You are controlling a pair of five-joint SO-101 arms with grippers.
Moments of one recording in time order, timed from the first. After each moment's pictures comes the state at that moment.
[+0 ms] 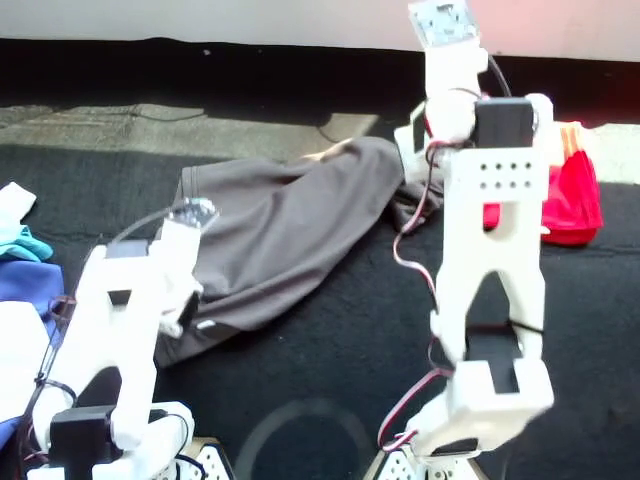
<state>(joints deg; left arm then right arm) -11.9 -19.5 48.9 64.7 -28.2 -8.8 4.3 -33.5 100.4 12.6</state>
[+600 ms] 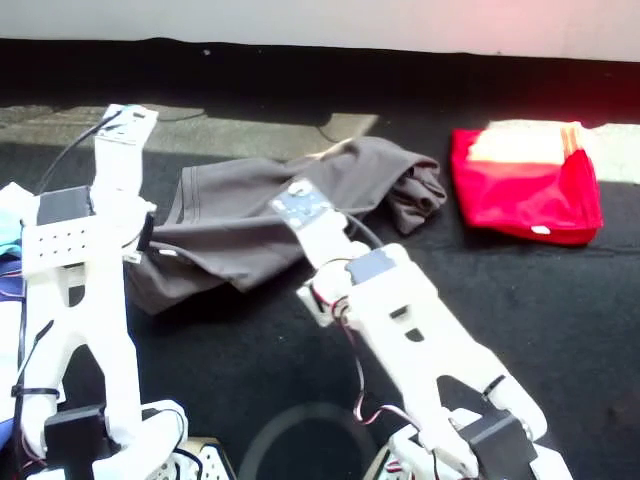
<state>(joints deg) -20.0 -19.1 25.5 68.4 -24.8 -35.3 -17.4 42.9 50.8 10.2</state>
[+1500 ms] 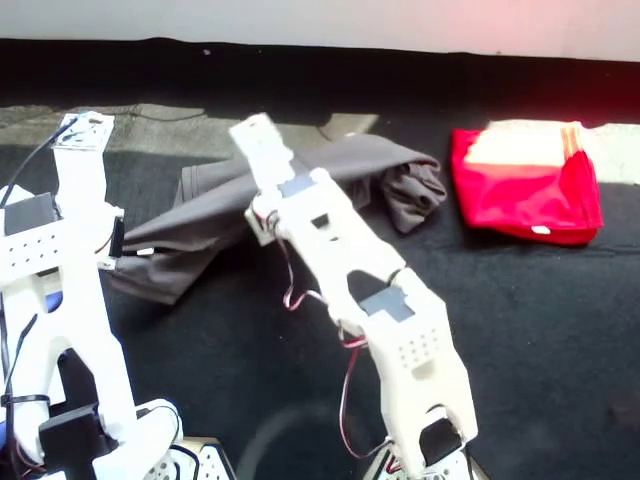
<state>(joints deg) -27.2 -19.1 25.5 69.6 -24.8 -33.1 38.8 -17.6 52.2 2.6</state>
